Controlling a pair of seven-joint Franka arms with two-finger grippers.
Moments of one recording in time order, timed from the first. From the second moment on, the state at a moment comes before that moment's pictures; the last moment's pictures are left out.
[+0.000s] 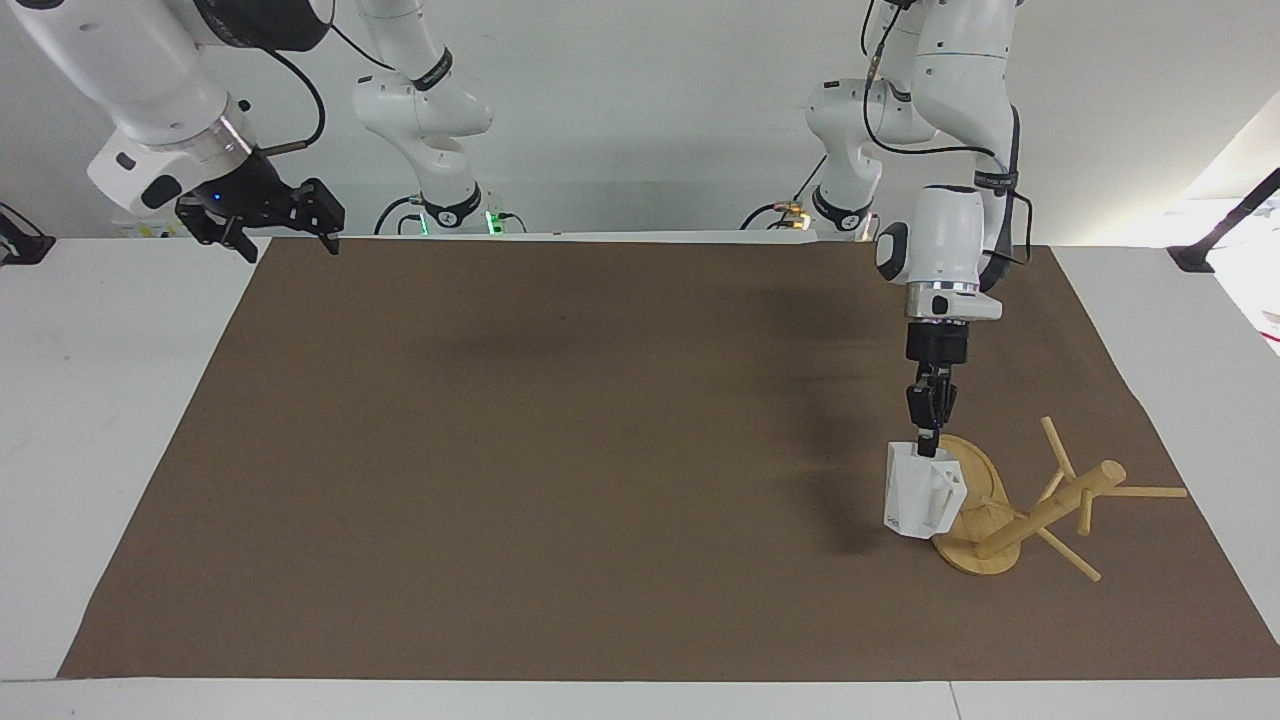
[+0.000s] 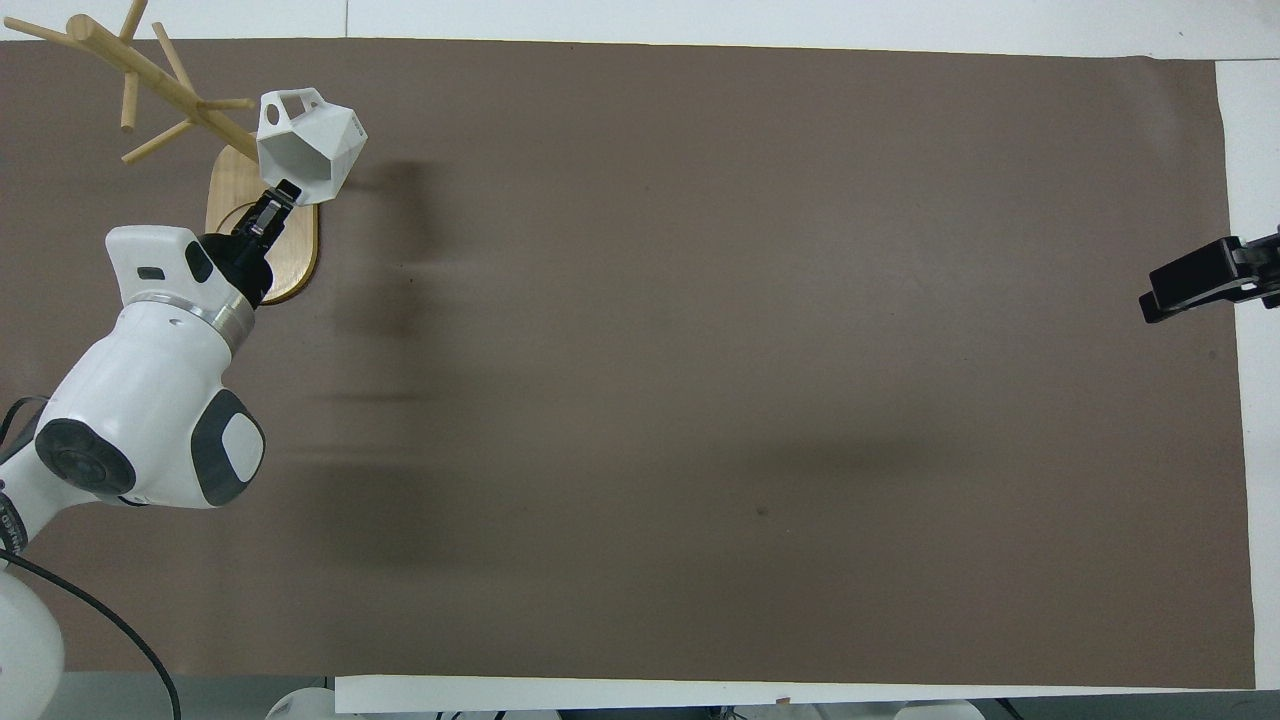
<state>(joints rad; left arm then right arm) -0.20 0.12 -0.02 -2.42 -0.04 3.47 -0.85 -0.03 0.05 -0.02 -1.46 -0.01 1.35 -0.15</state>
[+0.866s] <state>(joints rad) -0.13 0.15 -0.02 -2.41 -0.04 3.47 -0.85 -0.02 0.02 -0.02 -1.51 -0.04 1.34 -0.15</state>
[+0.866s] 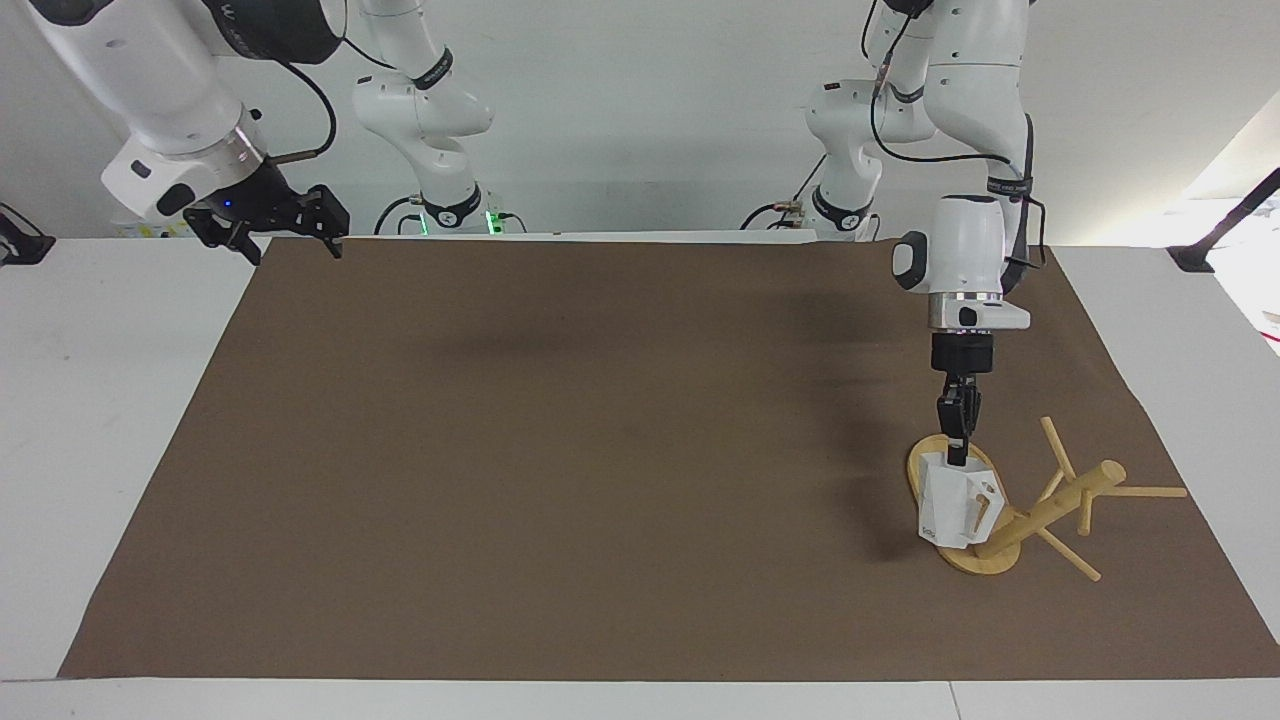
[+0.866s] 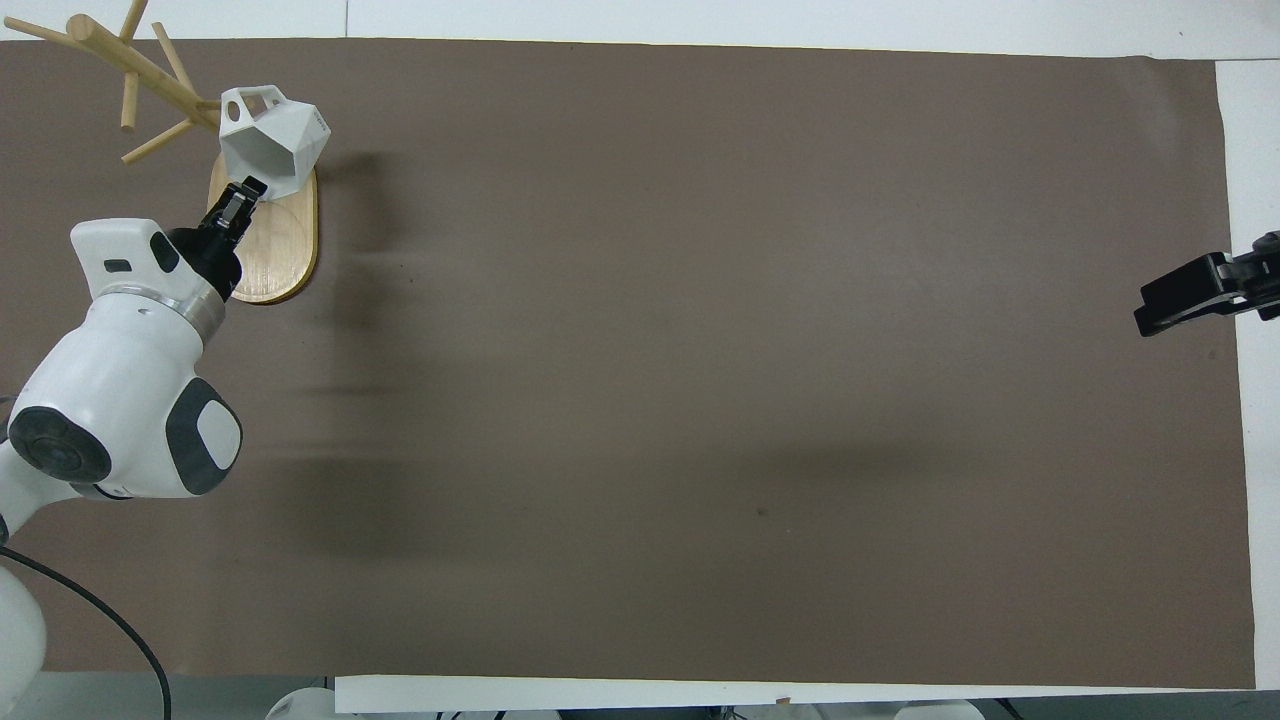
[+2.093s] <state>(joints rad) -0.12 -0.19 -0.02 -2.37 -0.04 2.42 -0.76 -0.02 0.01 -0.02 -1.51 -0.04 1.34 -0.15</state>
